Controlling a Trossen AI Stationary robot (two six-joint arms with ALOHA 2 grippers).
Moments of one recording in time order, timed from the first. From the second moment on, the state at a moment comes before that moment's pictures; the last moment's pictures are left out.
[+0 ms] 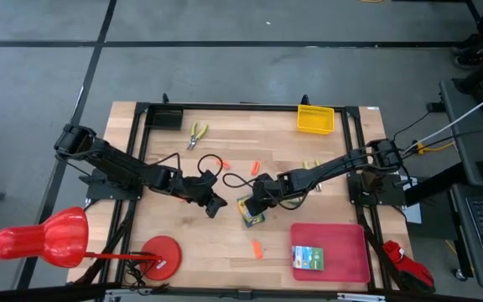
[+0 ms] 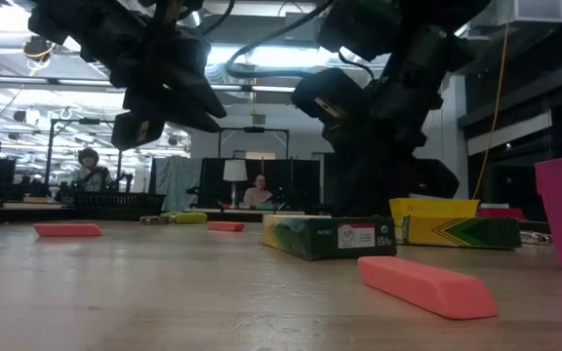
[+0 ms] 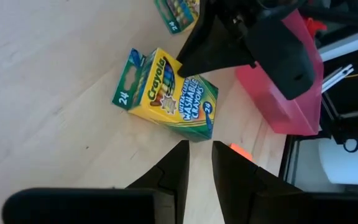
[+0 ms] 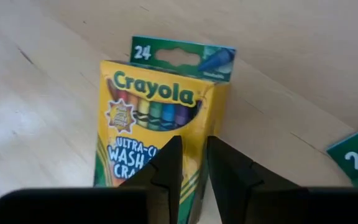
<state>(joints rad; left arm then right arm) -0.26 1.39 0.67 0.10 -0.14 -1.07 0.20 1.85 1.07 -0.31 0.00 1.23</state>
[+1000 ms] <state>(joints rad) -0.31 1.33 0.67 -0.14 -0.21 -1.05 0.27 1.61 1.07 -0.51 0.05 1.30</state>
